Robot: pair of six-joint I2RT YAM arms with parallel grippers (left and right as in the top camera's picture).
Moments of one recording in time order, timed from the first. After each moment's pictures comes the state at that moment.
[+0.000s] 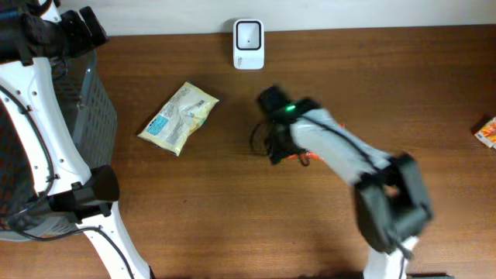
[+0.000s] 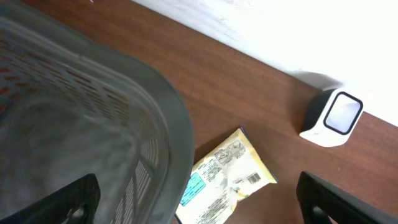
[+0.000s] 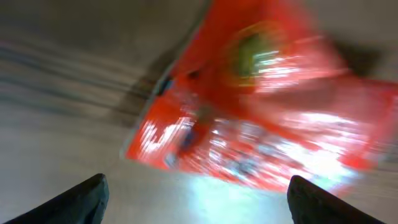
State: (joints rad) left arm 0.23 2.24 2.92 -1.59 0.13 -0.24; right arm 0.54 2.01 1.44 -0.97 0.27 0.24
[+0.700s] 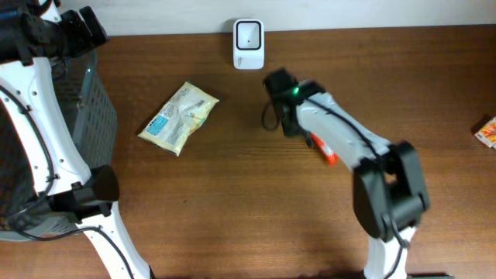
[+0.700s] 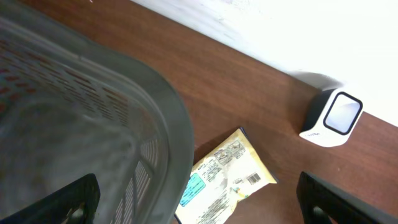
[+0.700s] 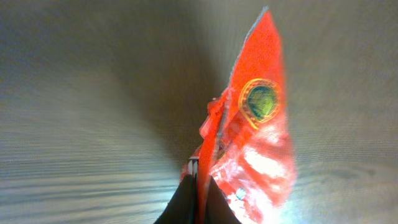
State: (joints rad) left arm 0.23 2.24 2.92 -1.59 0.13 -0.24; right arm 0.44 2.03 1.62 -0.99 0.42 0.32
